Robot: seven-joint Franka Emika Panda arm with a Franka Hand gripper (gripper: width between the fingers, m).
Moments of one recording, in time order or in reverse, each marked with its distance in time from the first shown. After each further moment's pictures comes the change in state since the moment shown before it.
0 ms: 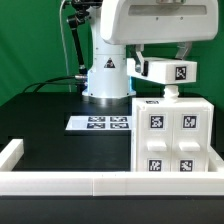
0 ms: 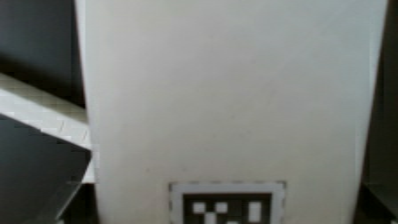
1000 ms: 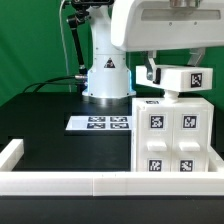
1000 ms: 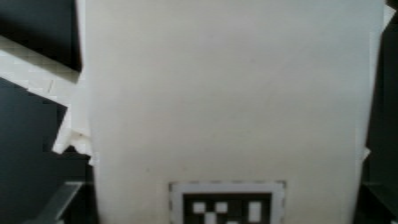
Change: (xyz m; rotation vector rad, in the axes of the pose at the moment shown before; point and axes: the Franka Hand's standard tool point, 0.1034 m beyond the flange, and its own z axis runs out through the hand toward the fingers) arm 0.016 -0.006 0.007 -0.003 0.018 -0.016
